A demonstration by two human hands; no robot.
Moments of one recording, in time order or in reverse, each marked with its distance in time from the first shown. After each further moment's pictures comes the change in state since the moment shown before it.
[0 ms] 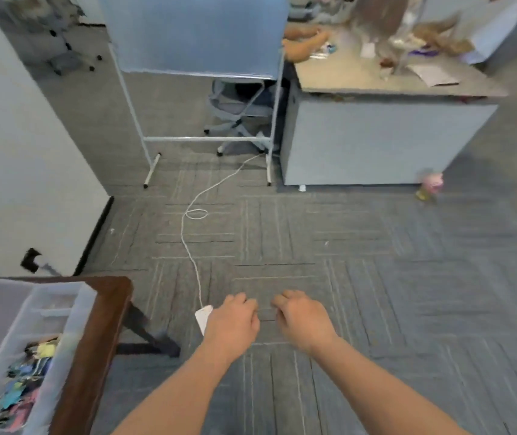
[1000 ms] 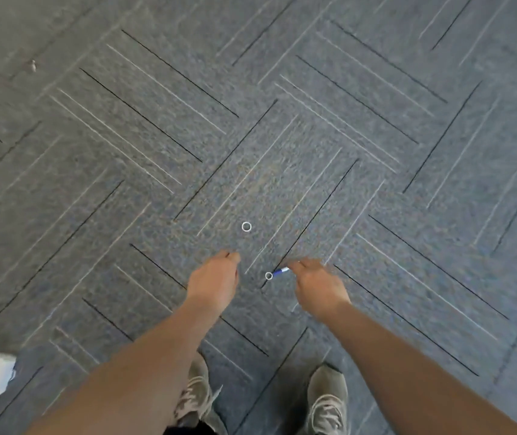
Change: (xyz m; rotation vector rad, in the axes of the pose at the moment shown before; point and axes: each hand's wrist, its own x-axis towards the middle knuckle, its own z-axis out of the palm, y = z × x) left_hand 0.020 0.277 0.682 0.266 -0.714 0.596; right_hand -0.333 0.455 0.545 0.388 -0.237 1.008
